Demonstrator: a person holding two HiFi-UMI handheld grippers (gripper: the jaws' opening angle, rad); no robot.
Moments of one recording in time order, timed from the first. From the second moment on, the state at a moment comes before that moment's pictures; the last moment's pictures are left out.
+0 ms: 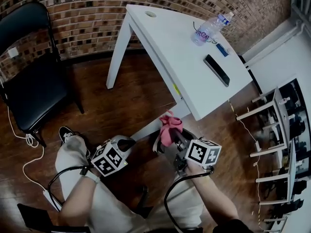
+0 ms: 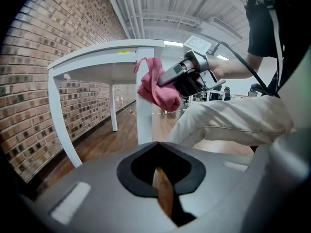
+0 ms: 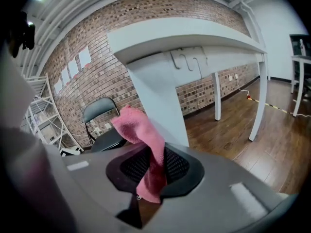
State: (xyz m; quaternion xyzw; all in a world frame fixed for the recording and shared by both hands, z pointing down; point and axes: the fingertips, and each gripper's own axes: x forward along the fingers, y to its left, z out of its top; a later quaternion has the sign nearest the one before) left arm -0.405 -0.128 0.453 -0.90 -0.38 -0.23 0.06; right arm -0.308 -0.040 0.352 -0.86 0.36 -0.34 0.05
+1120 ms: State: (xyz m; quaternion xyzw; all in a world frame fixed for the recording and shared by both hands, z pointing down) left arm -0.401 -0.118 0.452 -0.89 -0.39 -0.23 0.07; right arm -0.282 0.010 0.289 -0.92 0.29 -0.27 -0.01
